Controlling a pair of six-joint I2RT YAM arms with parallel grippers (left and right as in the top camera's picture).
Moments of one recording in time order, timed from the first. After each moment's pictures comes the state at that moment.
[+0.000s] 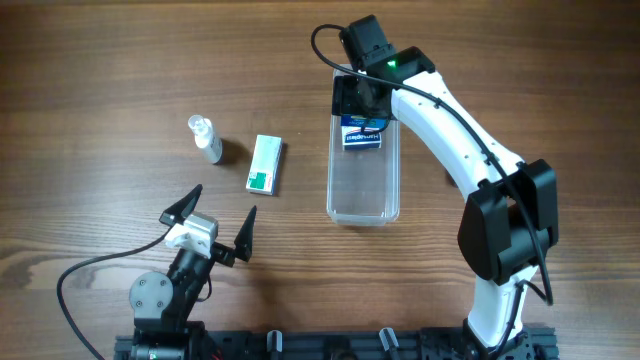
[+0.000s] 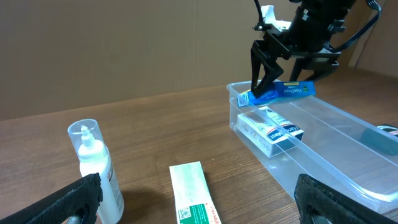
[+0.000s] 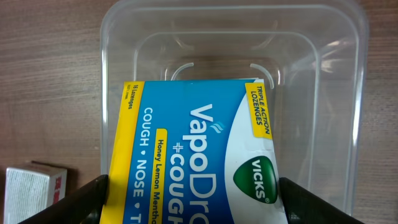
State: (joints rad) left arm -0.04 0.02 0.01 -0.04 0.35 0.02; right arm 0.46 2.04 1.75 -0.90 0.10 0.48
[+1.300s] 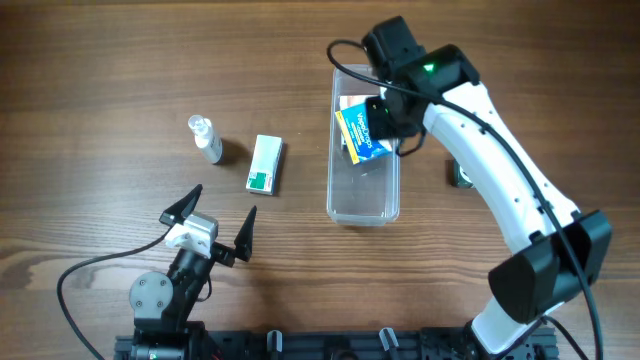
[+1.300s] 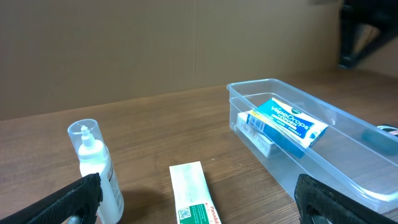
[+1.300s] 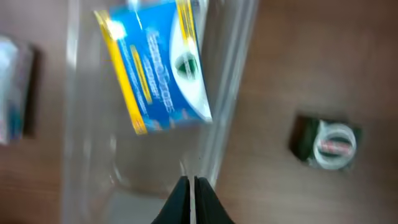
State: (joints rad) left arm -0.04 0.02 0.01 -0.04 0.35 0.02; right arm 0.46 1.83 1.76 -1.31 0.11 0.29
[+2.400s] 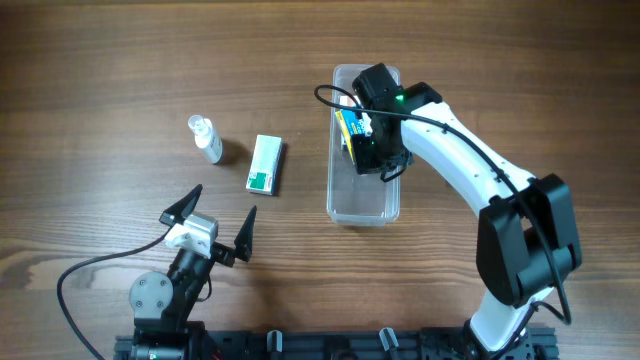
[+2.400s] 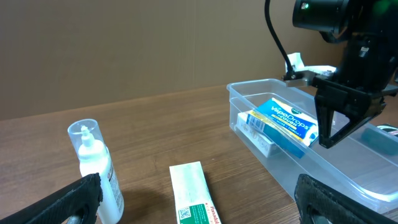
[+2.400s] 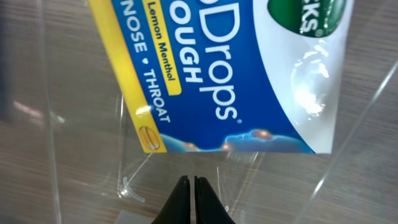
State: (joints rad) left arm -0.04 0.02 0.01 -0.04 0.35 0.02; right arm 0.46 1.91 1.44 -1.00 -0.10 0.28
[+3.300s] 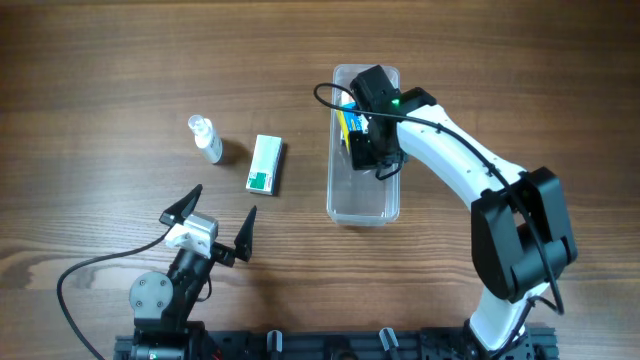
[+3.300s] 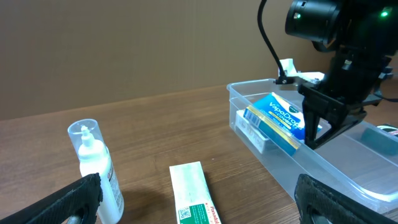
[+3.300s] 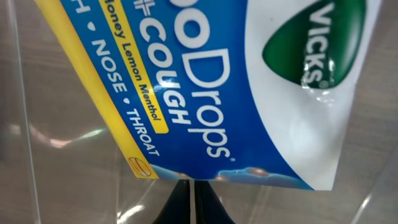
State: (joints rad) left arm -0.04 0.02 0.01 -0.04 0.34 0.02; right arm 0.46 1.94 1.41 -0.87 -0.08 0.33
